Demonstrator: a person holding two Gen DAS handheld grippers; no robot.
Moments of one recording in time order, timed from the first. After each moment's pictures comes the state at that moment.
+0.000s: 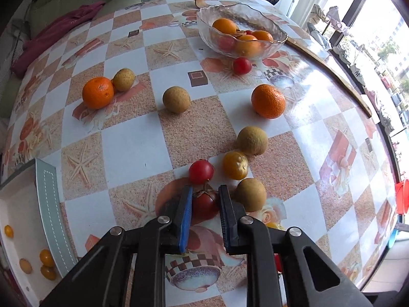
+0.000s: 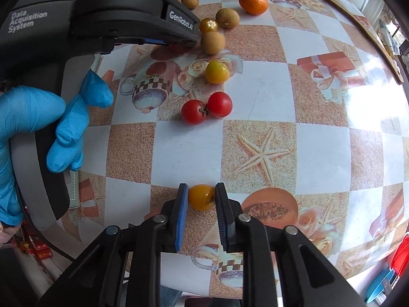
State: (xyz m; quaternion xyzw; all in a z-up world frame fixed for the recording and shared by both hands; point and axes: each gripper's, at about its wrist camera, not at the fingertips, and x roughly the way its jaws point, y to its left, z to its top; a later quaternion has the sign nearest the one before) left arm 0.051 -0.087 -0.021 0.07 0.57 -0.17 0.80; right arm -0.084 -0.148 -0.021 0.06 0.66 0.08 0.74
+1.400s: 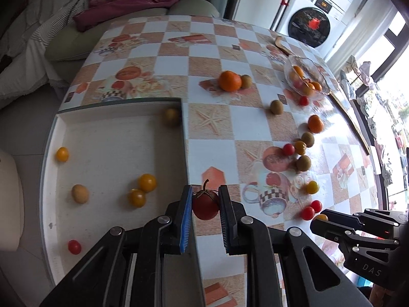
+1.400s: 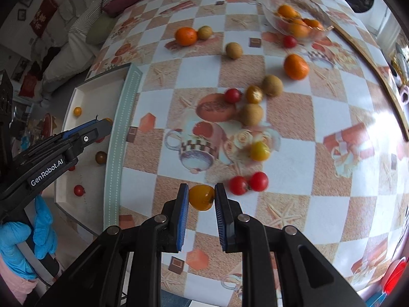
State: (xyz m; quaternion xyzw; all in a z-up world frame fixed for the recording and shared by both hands) left arm -0.008 0.070 0.037 -0.04 0.55 -0.07 0.83; right arm -0.031 -0.119 0.026 0.05 0.63 0.14 0.76
